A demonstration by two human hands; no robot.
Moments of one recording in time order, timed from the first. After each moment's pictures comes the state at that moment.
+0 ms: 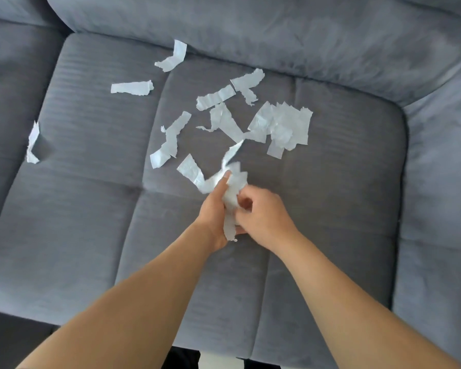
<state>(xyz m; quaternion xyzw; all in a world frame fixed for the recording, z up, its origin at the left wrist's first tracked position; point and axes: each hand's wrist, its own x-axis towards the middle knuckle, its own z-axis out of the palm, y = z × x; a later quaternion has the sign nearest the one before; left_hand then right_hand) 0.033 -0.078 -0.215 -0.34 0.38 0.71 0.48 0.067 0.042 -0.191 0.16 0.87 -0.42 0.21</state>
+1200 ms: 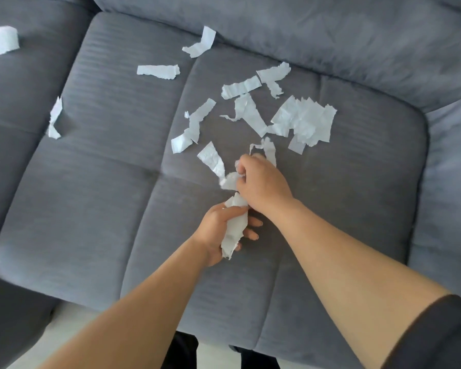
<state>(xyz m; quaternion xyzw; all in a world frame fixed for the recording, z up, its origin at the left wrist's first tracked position) 0.074 -0.123 -0.208 -0.25 0.47 0.70 0.48 0.018 0.015 -0.210 0.05 0.94 -0.29 0.19</state>
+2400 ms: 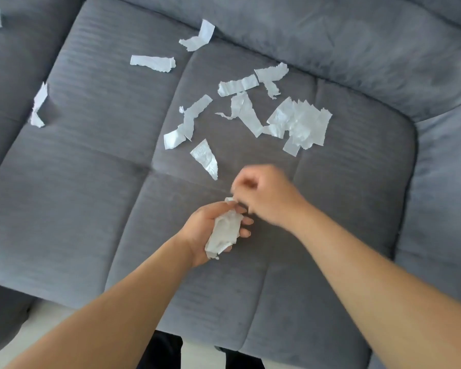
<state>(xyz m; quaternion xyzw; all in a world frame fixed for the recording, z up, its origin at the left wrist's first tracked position) 0.072 -0.133 -0.212 -0.25 0.41 0.72 0.51 0.032 0.032 -0.158 0.08 0.83 -0.47 0.28</state>
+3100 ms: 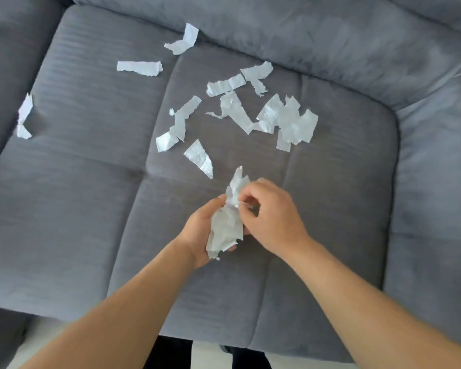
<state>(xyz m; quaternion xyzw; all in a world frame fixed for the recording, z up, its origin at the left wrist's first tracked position) 0.077 -0.137 -0.216 -0.25 0.36 0.73 0.52 0.092 0.026 -0.174 0.04 0.93 -0.36 0.08</state>
